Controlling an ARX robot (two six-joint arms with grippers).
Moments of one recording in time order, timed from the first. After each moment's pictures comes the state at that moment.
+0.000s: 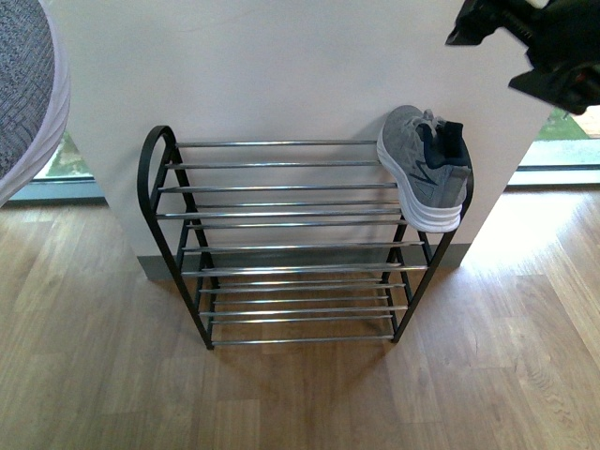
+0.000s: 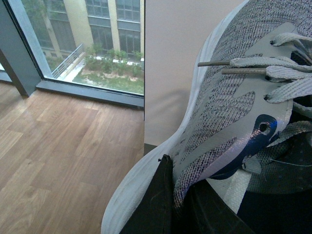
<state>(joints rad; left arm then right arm) -0.16 1.06 0.02 0.80 -0.34 -0.16 -0.04 2.00 1.20 0.29 -0.13 0.47</state>
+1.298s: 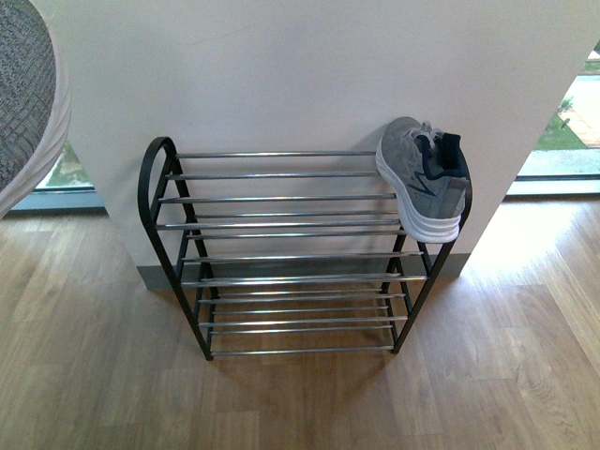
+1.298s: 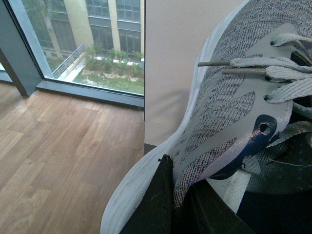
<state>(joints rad) -0.16 1.06 0.02 0.80 -0.34 -0.16 -0.11 0.77 0.11 0.65 -0.11 0.01</state>
